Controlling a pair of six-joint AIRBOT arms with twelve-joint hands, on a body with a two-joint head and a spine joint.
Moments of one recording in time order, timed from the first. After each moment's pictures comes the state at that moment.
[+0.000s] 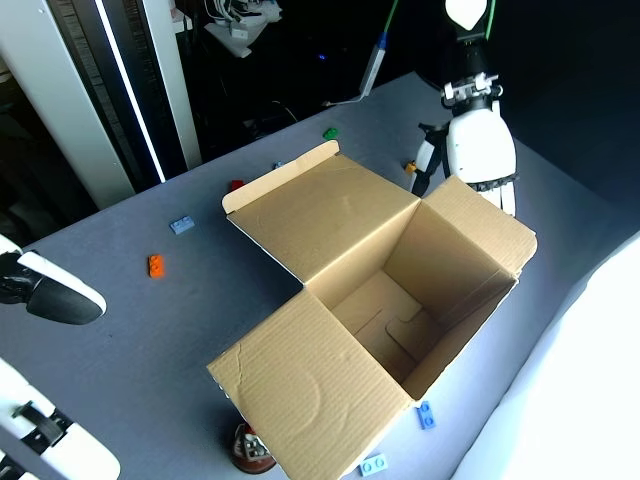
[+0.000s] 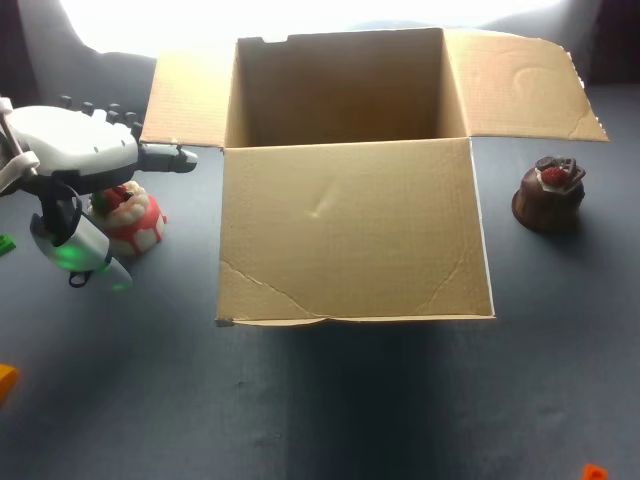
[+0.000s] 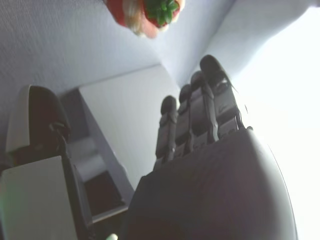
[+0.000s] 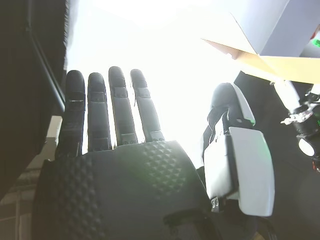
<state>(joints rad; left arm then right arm) 0.38 -0.97 1.27 1.84 0.00 -0.89 -0.33 -0.45 0.76 0.46 0.58 -1.50</state>
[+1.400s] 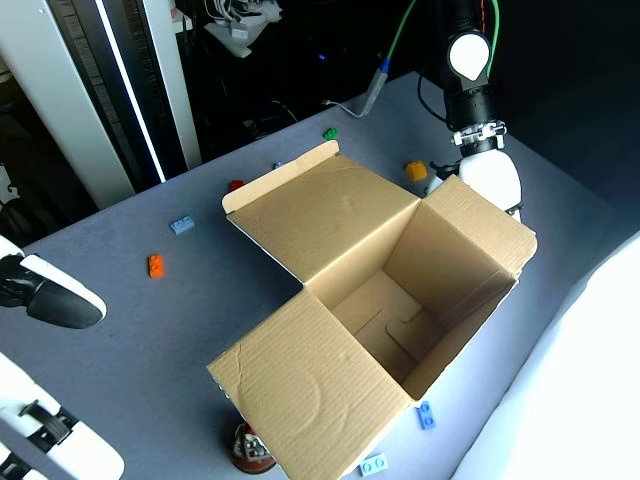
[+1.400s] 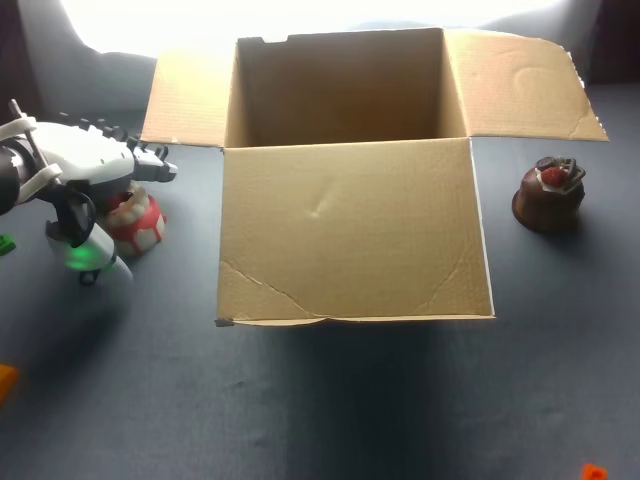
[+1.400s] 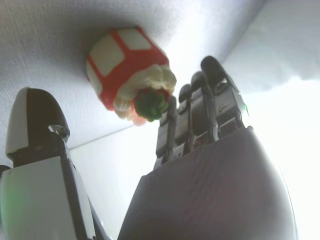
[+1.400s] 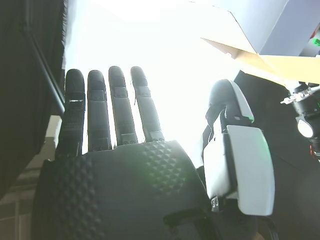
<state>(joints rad) 0.45 -1.11 1.44 1.82 0.05 -0.89 -0.33 -0.45 0.76 0.46 0.58 -1.50</state>
